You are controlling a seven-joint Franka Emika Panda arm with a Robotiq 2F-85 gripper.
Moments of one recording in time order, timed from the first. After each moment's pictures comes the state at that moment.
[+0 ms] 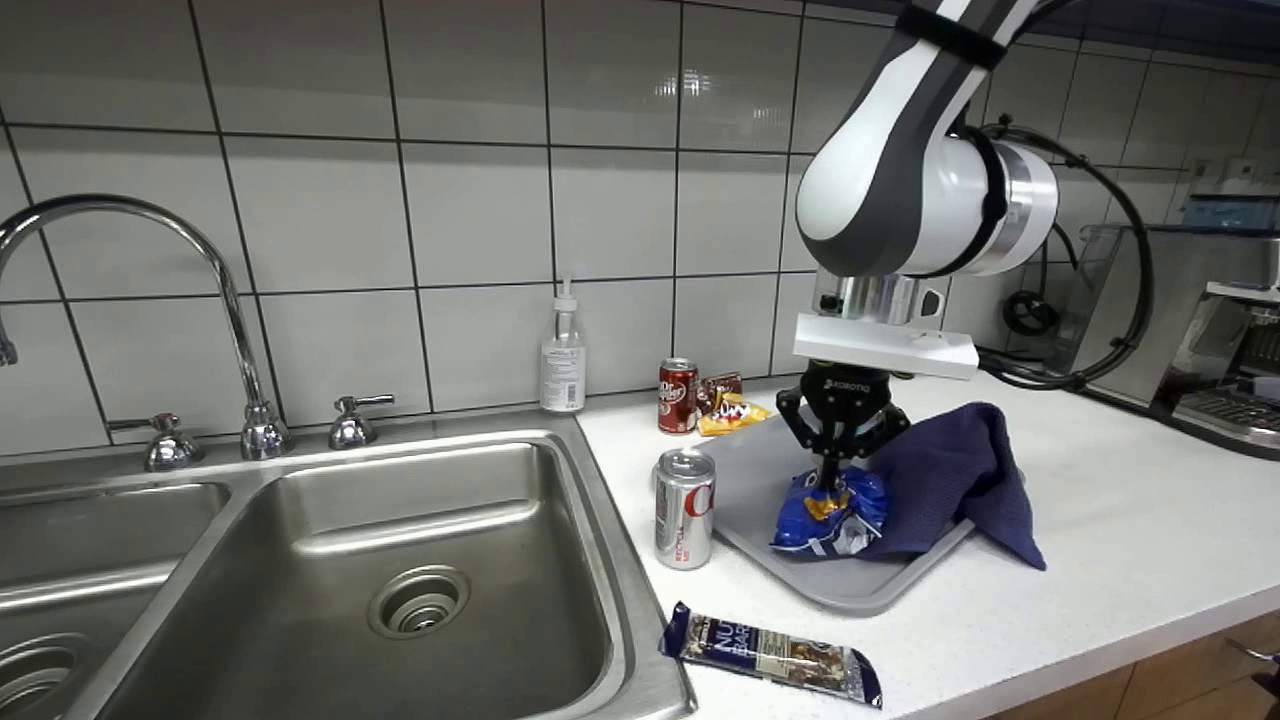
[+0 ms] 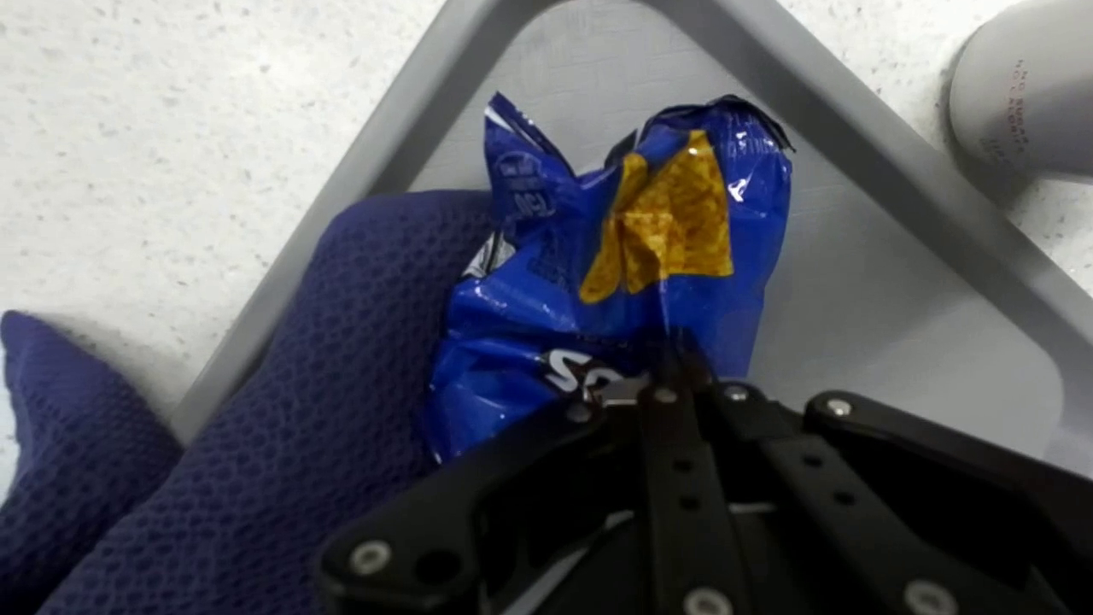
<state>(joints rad) 0.09 0.29 0.02 -2.42 0.14 2.70 0.50</state>
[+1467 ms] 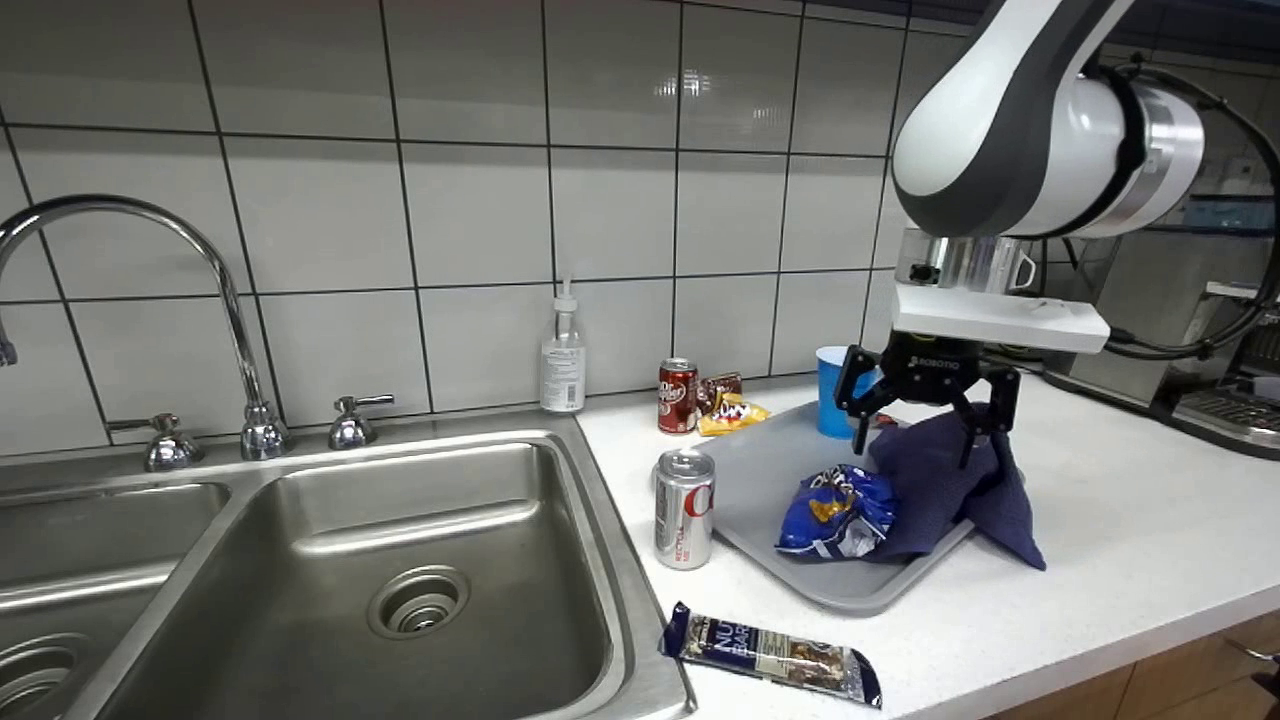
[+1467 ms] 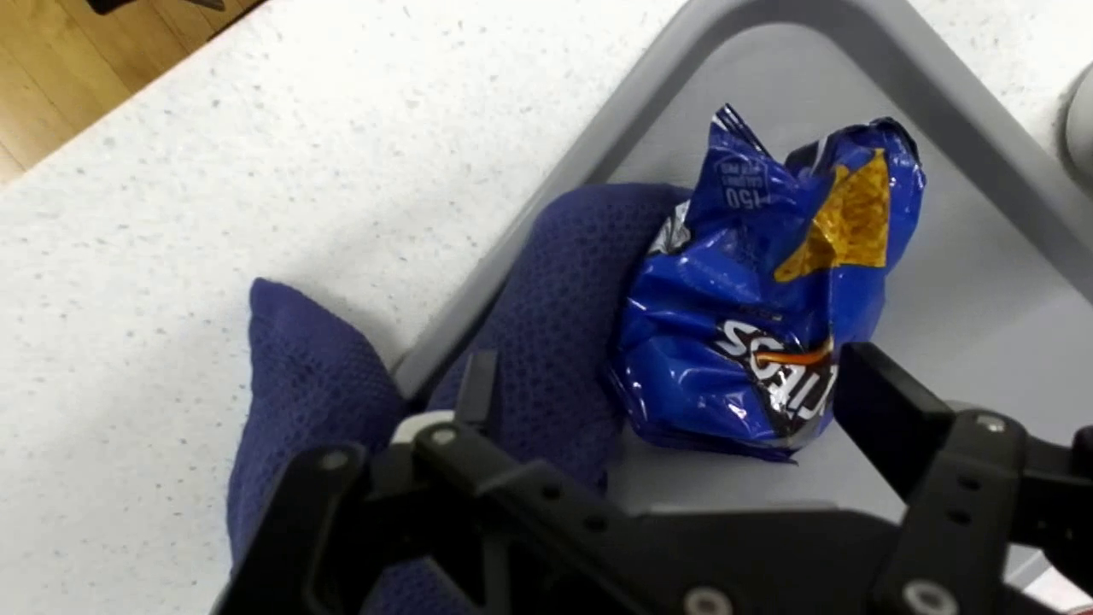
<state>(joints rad) 0.06 0.09 -0.04 -2.60 0.11 2.70 0.40</state>
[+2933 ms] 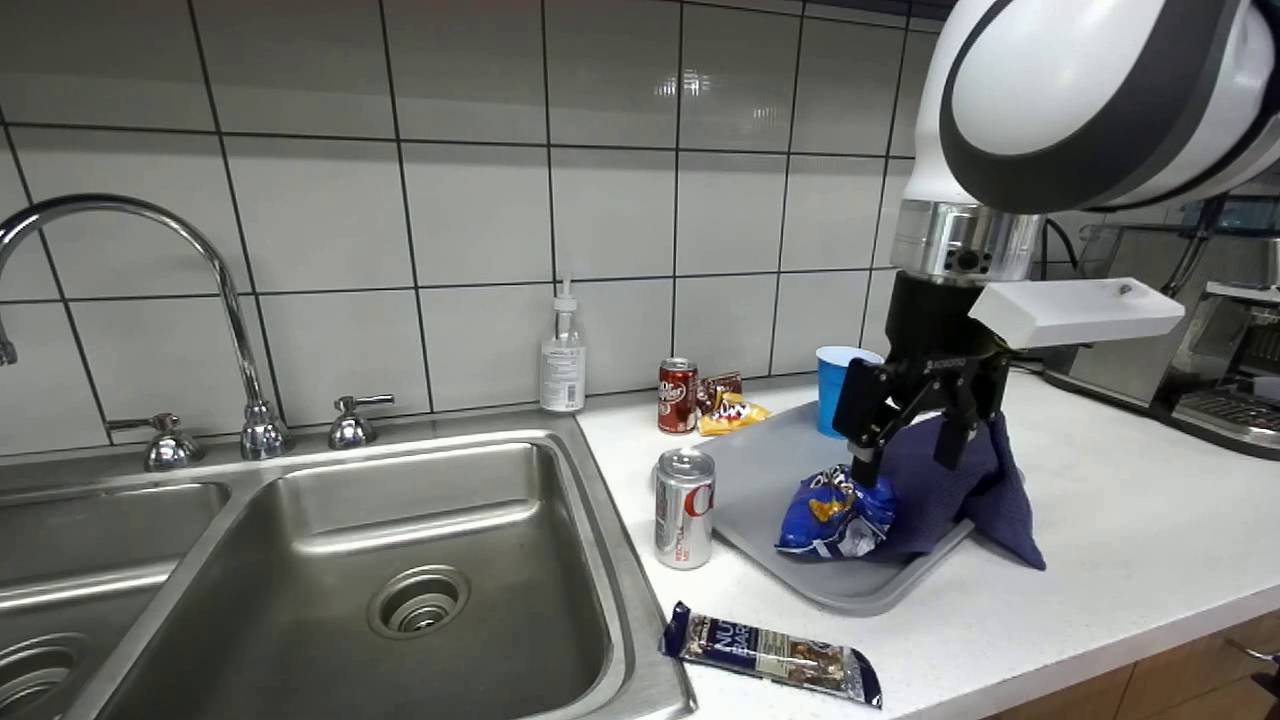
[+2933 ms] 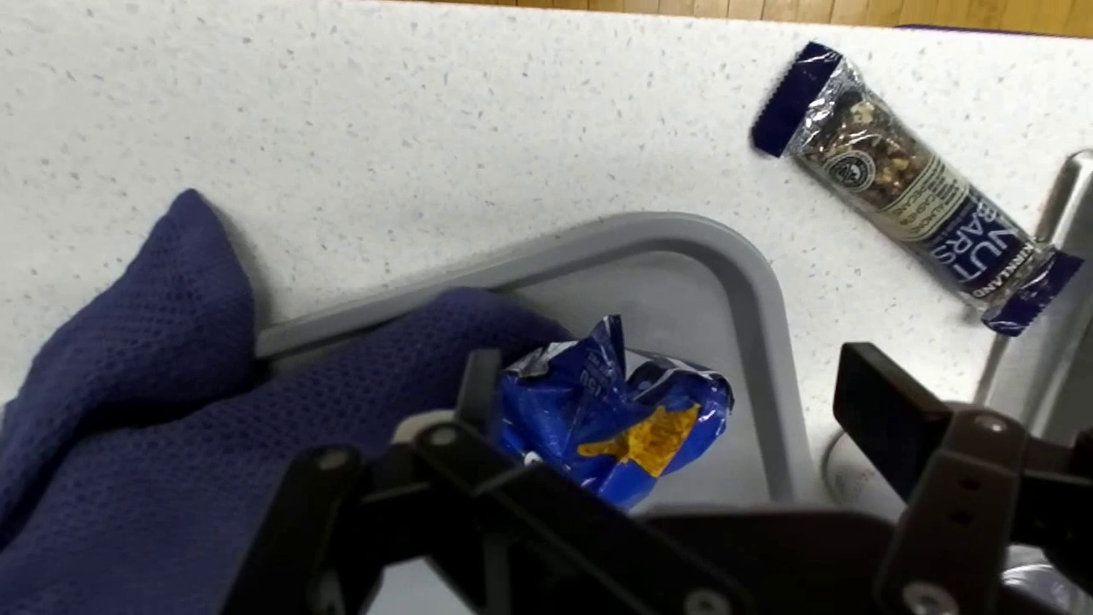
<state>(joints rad) 0.12 -0.12 0.05 -2.77 0.04 2.70 0.03</state>
